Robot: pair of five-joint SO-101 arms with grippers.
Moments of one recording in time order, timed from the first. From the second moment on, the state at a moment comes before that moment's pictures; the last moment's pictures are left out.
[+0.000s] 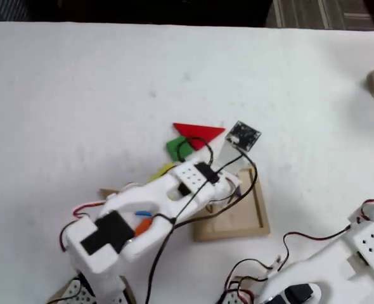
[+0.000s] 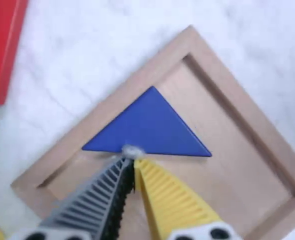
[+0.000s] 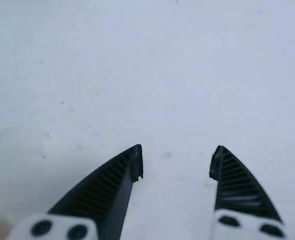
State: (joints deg) left arm 41.9 15.6 24.0 39.6 16.9; right arm 55.3 -43.6 48.9 62.8 11.6
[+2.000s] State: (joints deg) left arm -11.7 -23.1 53.8 50.9 -1.2; right arm 1.5 -43.7 68.0 65.9 25.5
